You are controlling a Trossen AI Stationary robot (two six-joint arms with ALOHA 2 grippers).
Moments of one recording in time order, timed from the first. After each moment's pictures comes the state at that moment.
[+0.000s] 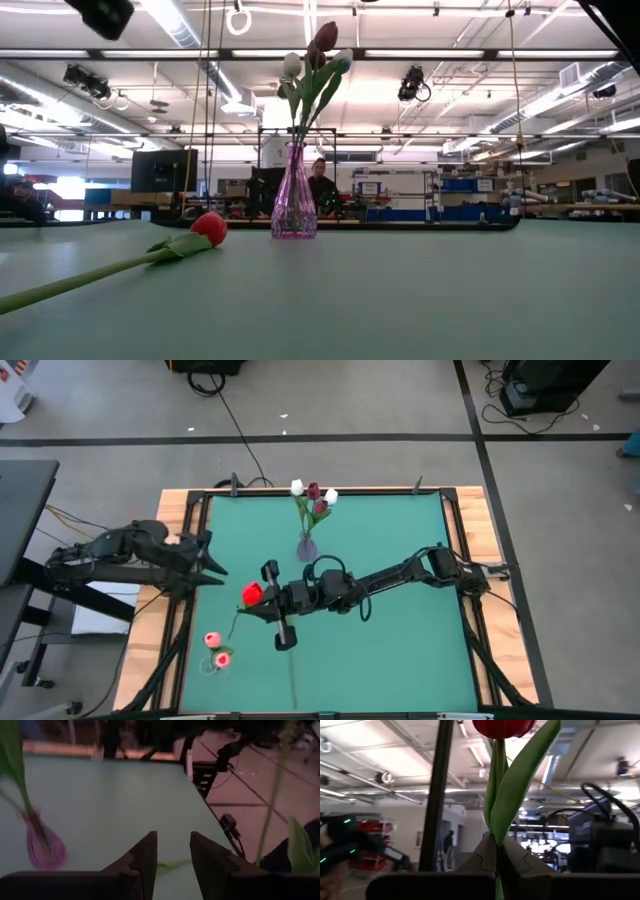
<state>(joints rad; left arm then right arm) 0.03 0.39 0.76 -0.69 0.30 -0.08 0.21 2.24 1.79 1.03 -0.08 -0.02</state>
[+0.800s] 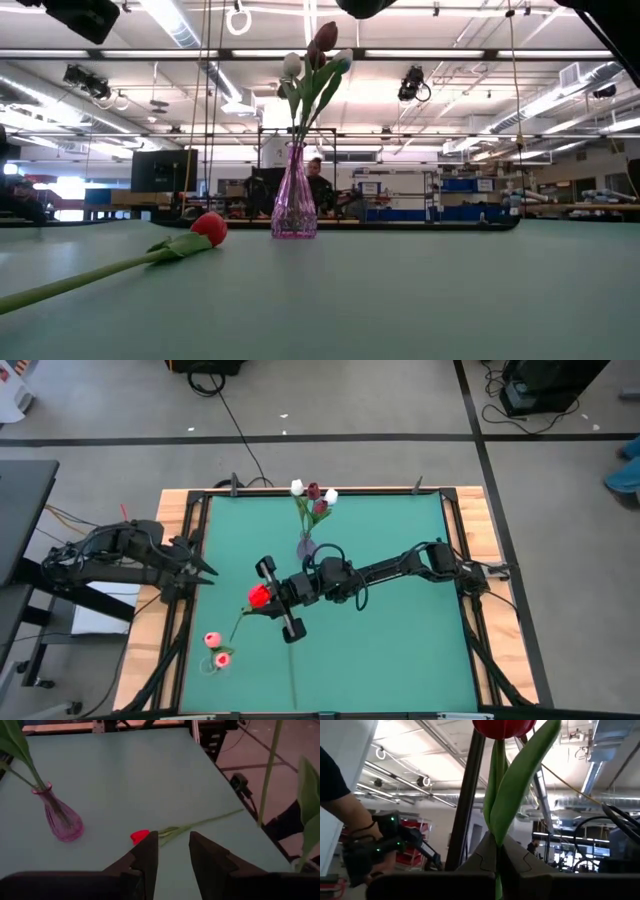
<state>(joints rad) 0.04 0.39 0.84 -0.95 0.27 0.09 0.15 2.24 1.79 1.07 -0.33 0.03</state>
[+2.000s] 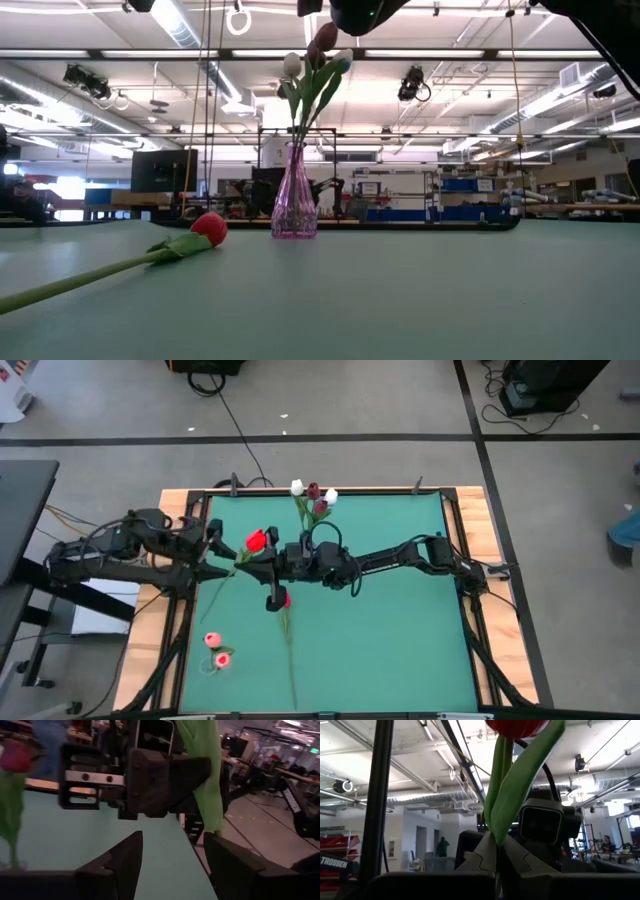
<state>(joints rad) 0.05 0.54 0.84 -0.39 0.32 -0.24 0.06 2.24 1.79 1.04 -0.03 0.08</state>
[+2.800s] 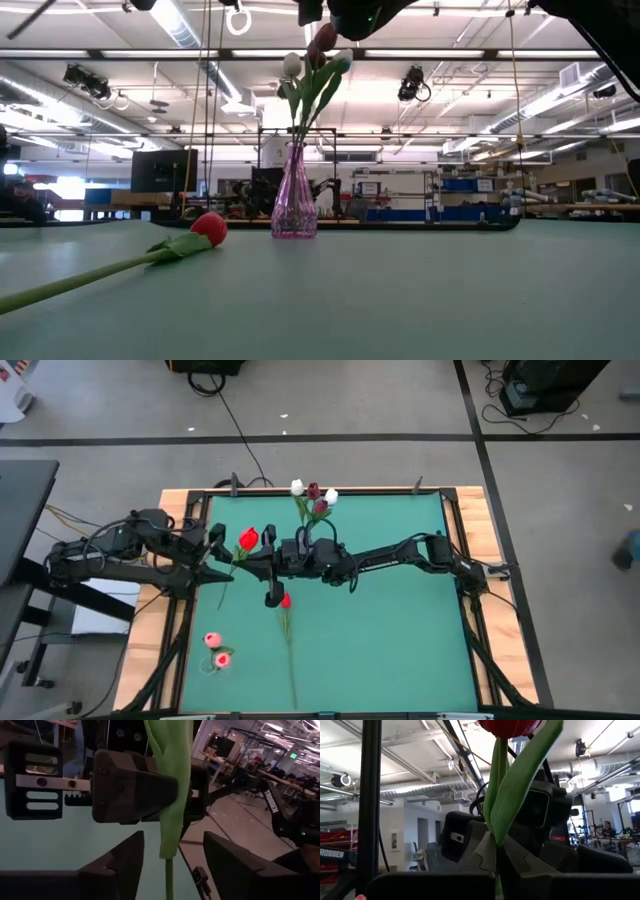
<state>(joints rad) 0.06 0.58 0.85 -0.38 0.39 -0.30 0.05 2.24 1.79 0.98 -0.05 0.13</state>
